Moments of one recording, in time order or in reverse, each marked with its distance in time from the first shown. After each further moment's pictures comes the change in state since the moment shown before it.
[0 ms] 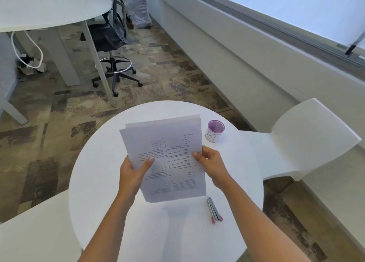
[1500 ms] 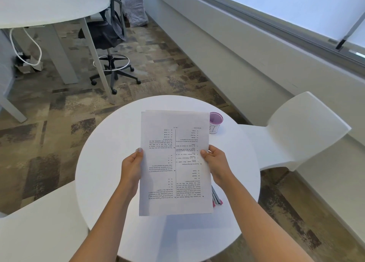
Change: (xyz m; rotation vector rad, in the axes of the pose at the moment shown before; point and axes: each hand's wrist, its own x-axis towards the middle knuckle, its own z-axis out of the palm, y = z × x) left_hand -0.021 -0.012 -0.024 -0.179 -0.078 -0.142; right_hand -0.050 0.011 0.009 0.155 0.146 0.155
